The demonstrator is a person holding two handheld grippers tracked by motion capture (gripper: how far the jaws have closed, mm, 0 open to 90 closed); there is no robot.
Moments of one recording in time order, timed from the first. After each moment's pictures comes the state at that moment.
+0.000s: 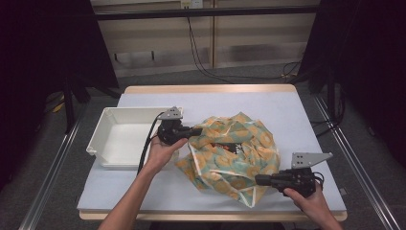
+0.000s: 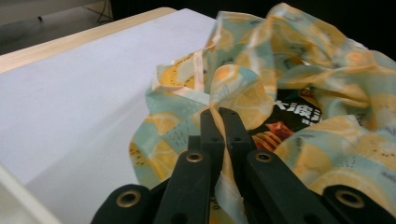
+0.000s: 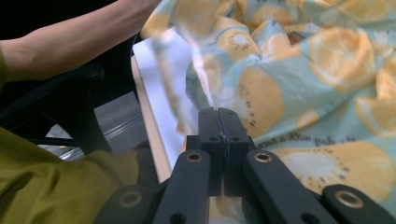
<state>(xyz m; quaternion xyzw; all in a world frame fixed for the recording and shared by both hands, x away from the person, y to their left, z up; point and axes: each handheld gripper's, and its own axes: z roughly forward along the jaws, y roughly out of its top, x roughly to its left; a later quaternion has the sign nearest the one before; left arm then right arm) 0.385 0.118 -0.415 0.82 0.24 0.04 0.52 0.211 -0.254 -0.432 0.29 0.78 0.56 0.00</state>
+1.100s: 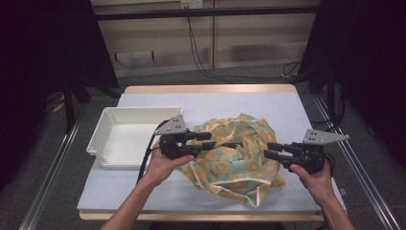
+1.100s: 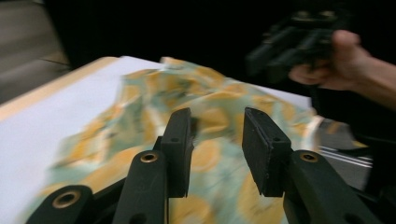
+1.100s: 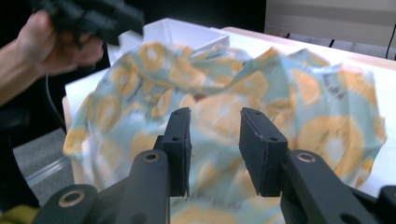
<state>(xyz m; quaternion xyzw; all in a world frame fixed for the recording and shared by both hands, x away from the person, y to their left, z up) 0.319 0.092 -0.372 0.81 0.12 0.02 0.58 0.247 -0.274 -0.394 0.34 0.75 0.56 0.12</state>
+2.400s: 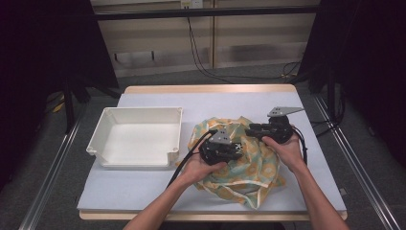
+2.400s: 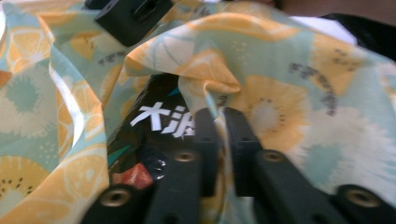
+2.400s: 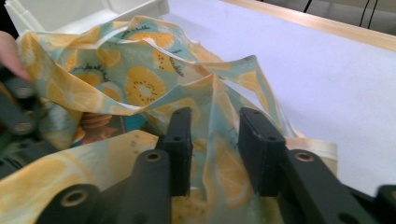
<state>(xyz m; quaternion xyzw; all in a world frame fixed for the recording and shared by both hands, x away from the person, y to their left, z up) 0.331 0.007 -0.435 0.88 0.10 0.01 0.46 0.353 -0.243 -0.427 0.38 0.79 0.47 0.13</state>
